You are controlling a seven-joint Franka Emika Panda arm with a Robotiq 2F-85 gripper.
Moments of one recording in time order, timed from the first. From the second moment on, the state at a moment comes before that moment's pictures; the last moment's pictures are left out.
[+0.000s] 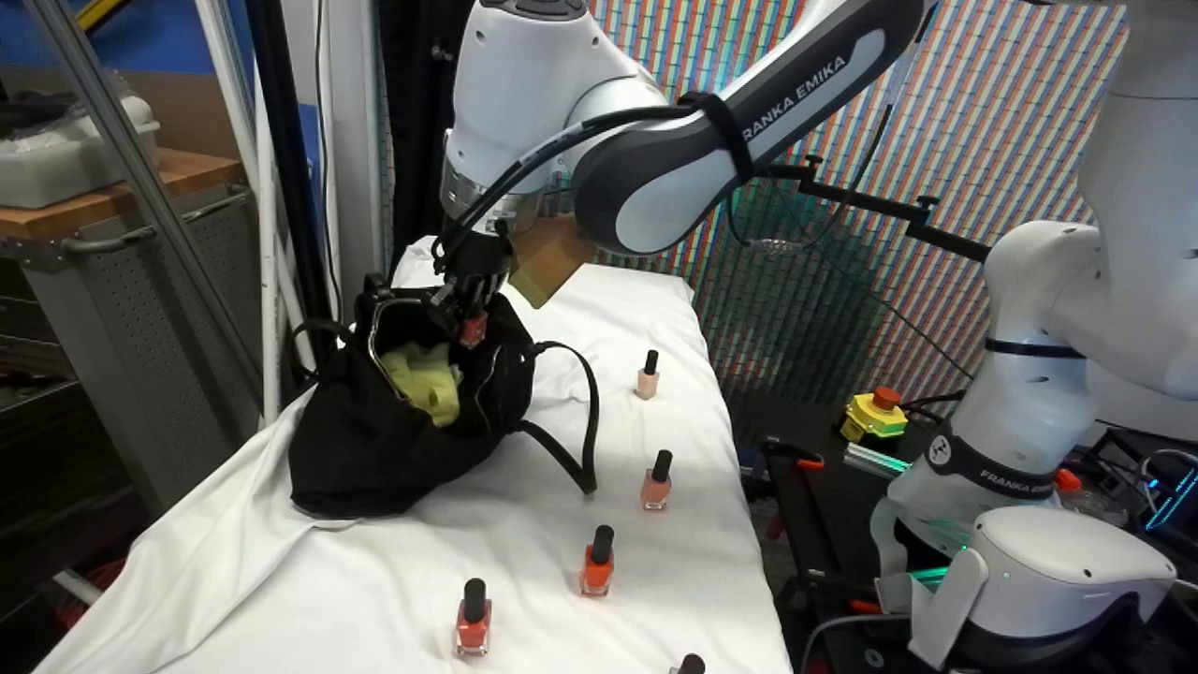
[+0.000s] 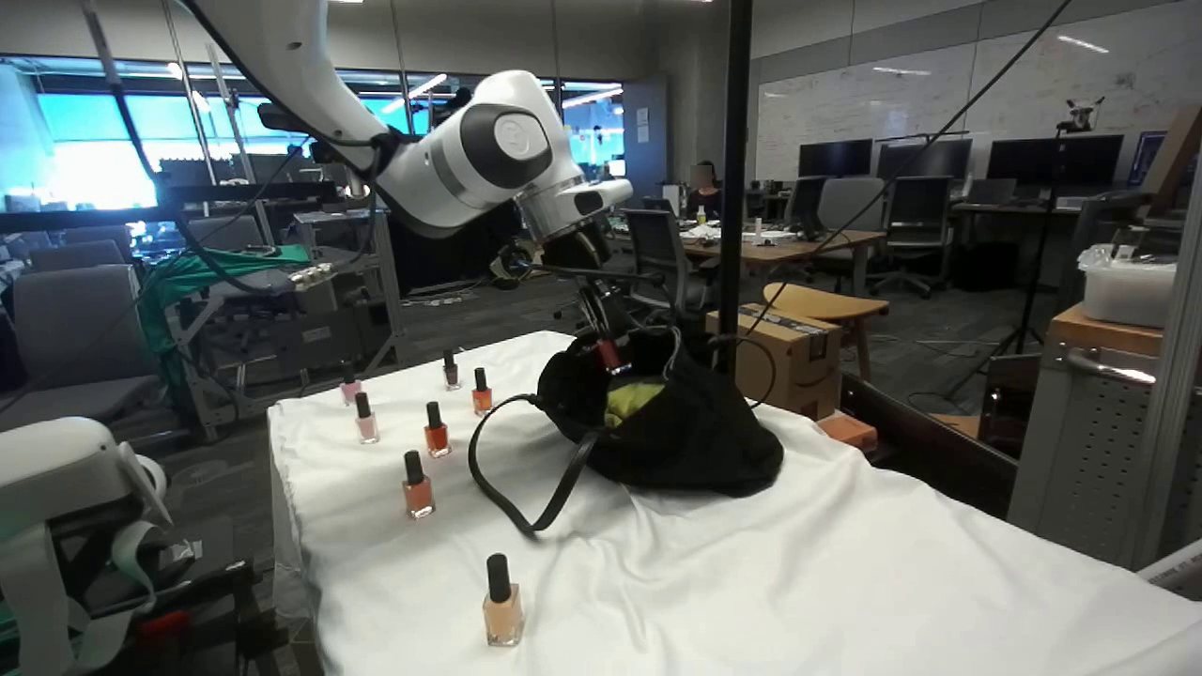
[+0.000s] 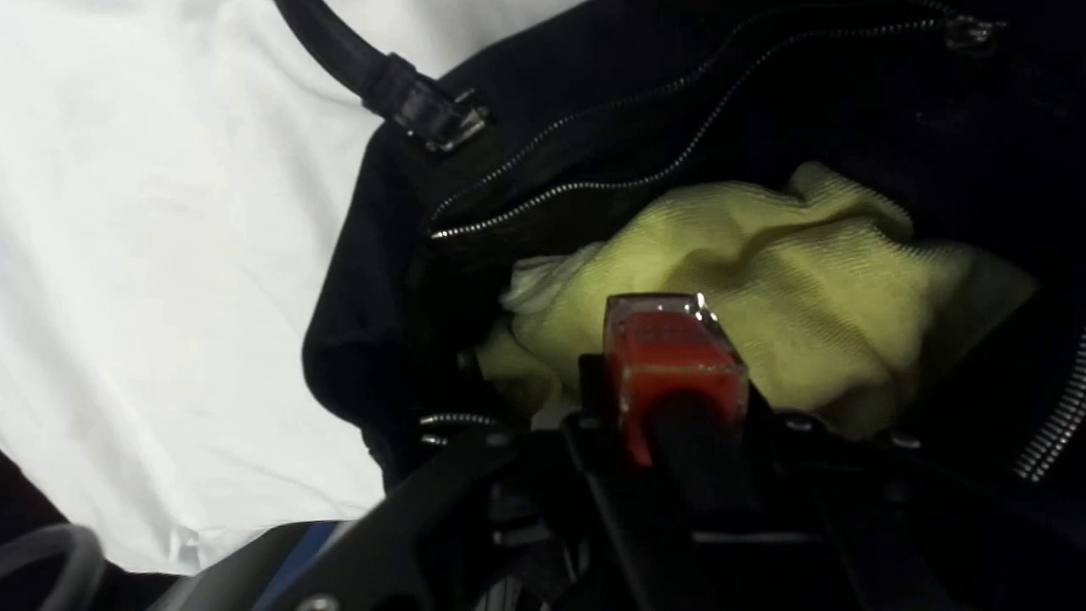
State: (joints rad) arm 0.17 0.30 -0.08 -1.97 -0.46 2.48 0.70
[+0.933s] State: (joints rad) arm 0.21 0.46 -0.15 -1.81 -0.47 2.50 0.84
